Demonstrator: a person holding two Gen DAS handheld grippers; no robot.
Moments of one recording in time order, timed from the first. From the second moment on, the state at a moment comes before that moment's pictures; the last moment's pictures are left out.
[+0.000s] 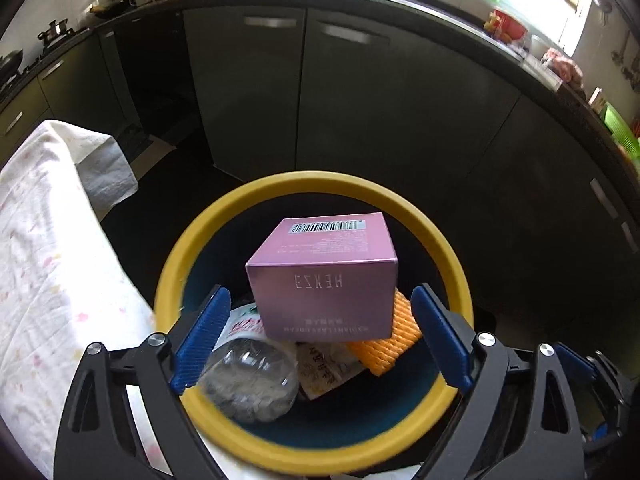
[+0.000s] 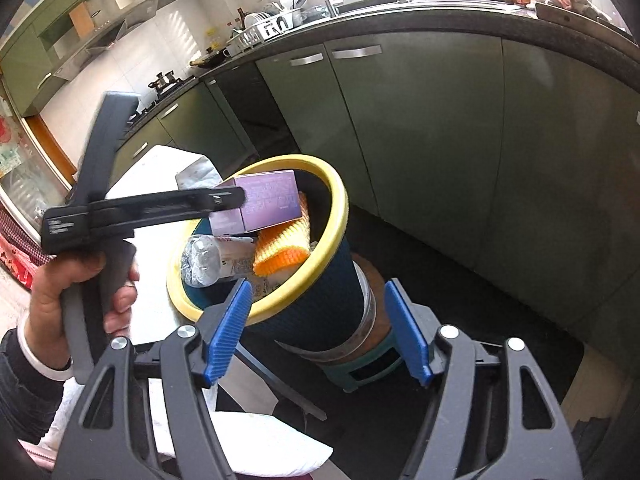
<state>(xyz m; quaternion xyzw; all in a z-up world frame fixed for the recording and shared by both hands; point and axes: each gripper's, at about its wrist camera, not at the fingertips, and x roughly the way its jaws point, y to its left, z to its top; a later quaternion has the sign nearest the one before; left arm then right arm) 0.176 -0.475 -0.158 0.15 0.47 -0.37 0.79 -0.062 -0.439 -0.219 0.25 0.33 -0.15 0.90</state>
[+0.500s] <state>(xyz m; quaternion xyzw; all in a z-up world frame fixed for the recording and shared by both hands) 0.102 -0.276 -0.066 0.11 0.36 -0.33 0.86 -0.049 -0.388 -0.206 0.22 0.34 -0.09 0.91</state>
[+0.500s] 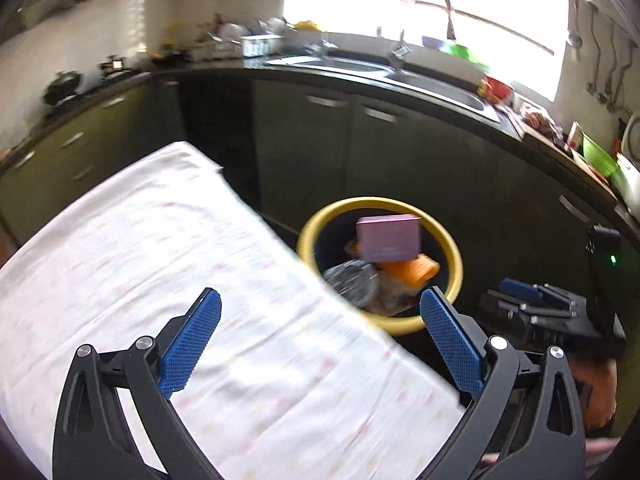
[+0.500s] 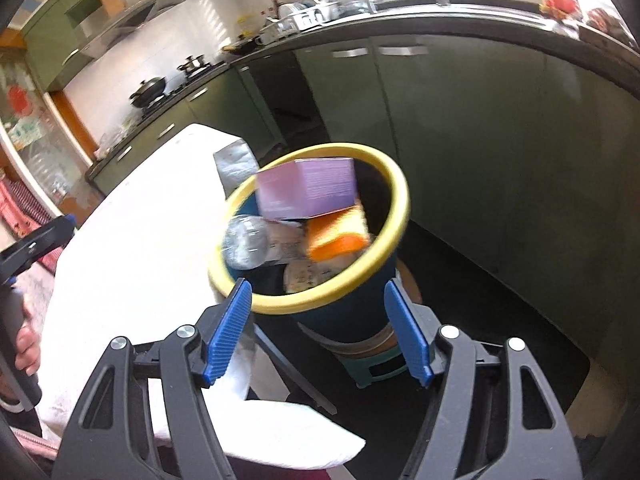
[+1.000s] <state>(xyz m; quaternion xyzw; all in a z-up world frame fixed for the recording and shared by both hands) 0.016 -0.055 -0.041 0.00 0.31 -0.18 0.93 -0.041 -0.267 -0.146 0.08 0.29 -0.04 0.95</state>
